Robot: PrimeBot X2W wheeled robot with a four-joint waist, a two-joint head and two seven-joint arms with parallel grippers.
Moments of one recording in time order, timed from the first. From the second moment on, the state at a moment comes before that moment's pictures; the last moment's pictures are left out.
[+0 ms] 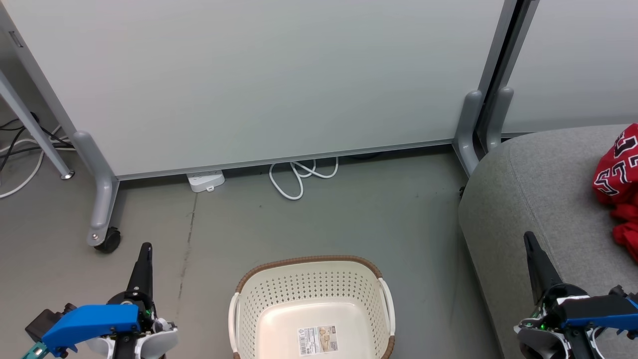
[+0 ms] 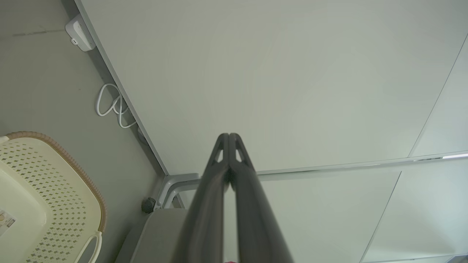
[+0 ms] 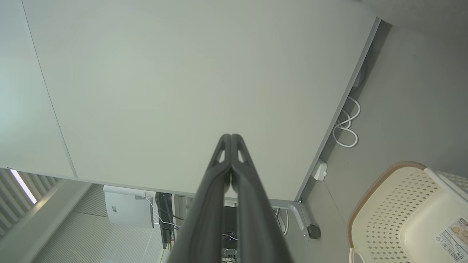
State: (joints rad) left arm -0.09 0.07 0.07 0.26 -1.51 -0.13 0.07; right arm -0.09 -0.05 -0.11 0.24 1.47 0.13 0.10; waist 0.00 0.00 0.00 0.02
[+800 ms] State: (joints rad) left arm -0.10 0.06 0.10 0.25 -1.62 -0.13 0.10; right arm -0.10 -0.05 -0.11 0.25 1.61 0.13 0.11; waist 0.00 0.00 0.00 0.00
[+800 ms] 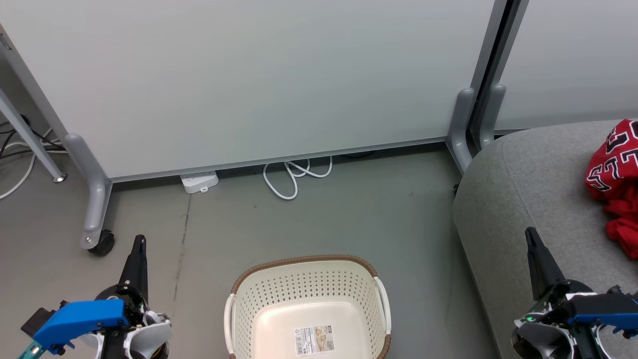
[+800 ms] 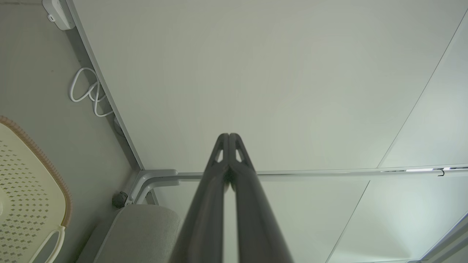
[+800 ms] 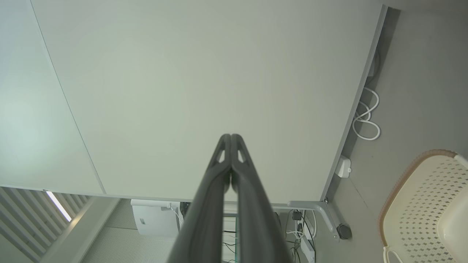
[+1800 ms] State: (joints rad) left arm -0.10 0.06 0.11 0.25 -1.62 -0.13 0.11; right arm -0.10 -0.05 -0.11 0.25 1.61 0.13 0.11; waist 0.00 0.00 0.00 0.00
